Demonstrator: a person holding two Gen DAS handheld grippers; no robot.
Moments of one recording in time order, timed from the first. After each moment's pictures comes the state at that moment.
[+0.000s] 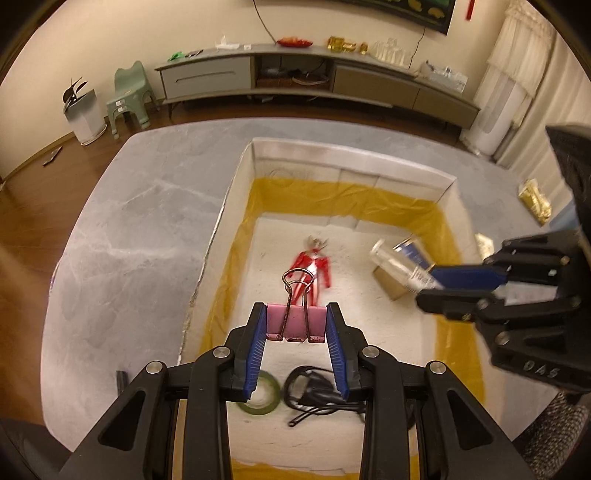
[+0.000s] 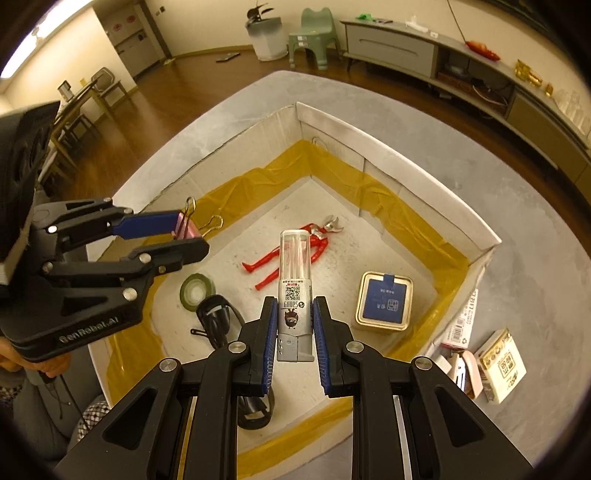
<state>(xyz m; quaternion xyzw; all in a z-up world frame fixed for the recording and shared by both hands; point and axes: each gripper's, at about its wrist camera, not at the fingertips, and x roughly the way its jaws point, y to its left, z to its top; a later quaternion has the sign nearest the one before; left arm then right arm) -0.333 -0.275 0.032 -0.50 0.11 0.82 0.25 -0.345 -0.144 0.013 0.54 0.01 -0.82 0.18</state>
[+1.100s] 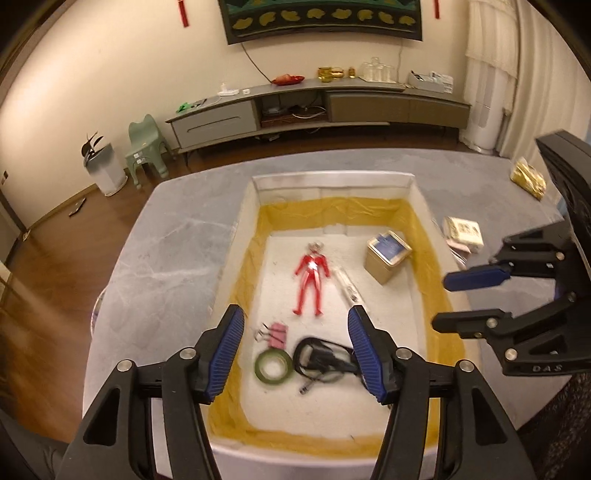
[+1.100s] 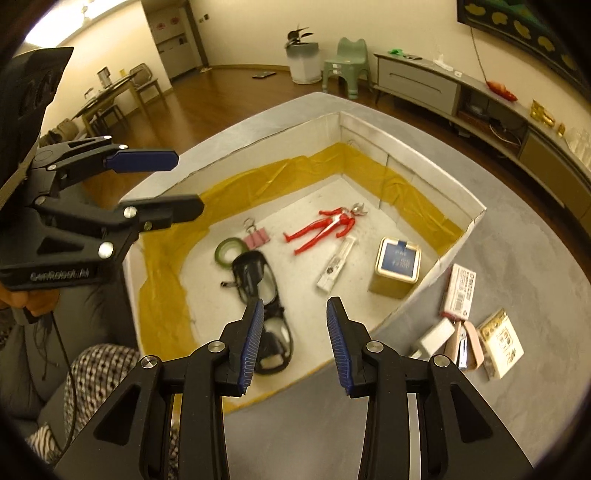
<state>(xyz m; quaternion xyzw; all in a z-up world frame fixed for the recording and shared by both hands) -0.241 -0.282 0.080 -0.41 0.17 0.86 0.24 -0.247 -0.140 0.031 0.47 0.05 -0.85 0.23</state>
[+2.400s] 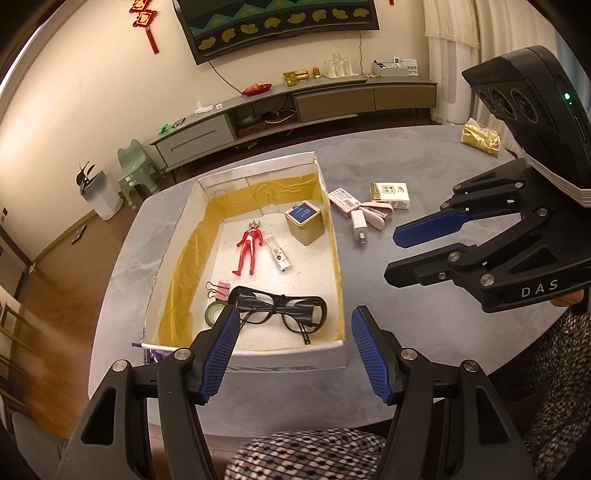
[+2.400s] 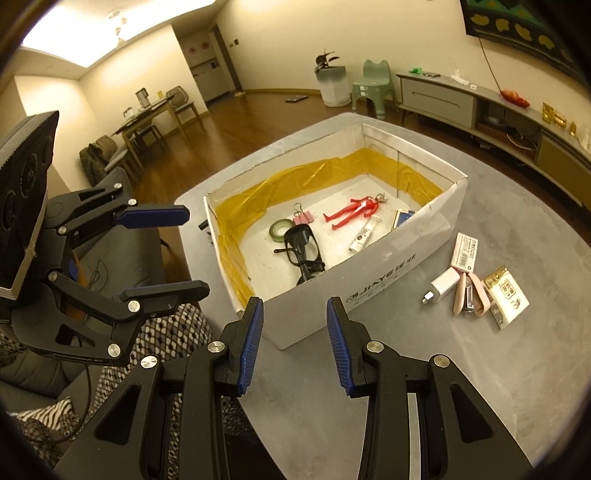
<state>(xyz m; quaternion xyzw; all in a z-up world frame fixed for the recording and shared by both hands) -0.096 -0.237 0.096 -0.38 0.22 0.86 0.25 -0.145 -0.089 0.057 0.42 0.00 -0.85 0.30</state>
